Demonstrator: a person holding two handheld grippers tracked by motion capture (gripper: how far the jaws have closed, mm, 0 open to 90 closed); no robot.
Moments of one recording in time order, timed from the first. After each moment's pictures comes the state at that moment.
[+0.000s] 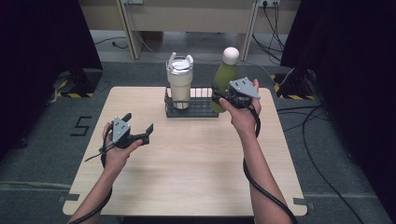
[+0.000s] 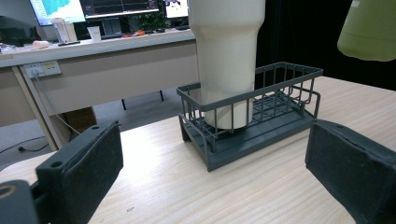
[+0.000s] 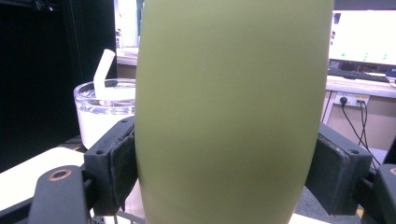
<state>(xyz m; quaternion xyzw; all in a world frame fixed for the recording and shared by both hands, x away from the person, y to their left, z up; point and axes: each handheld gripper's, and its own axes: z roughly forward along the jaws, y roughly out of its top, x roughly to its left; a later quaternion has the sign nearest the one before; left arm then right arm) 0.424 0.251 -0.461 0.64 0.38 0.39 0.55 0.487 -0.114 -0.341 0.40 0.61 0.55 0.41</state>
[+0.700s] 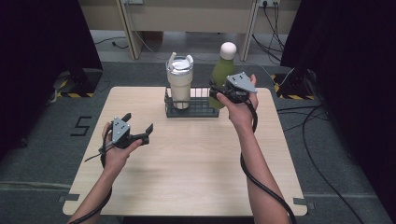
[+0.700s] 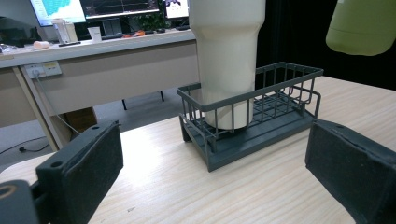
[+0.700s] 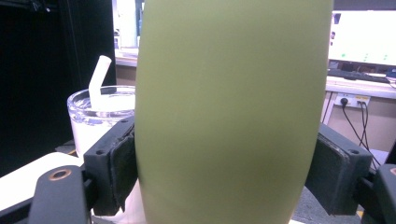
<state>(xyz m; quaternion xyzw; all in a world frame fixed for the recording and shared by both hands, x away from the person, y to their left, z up) 0.424 0.251 -0.461 0.64 0.38 0.39 0.55 0.500 -0.106 -0.334 0.40 0.61 0.55 0.41</state>
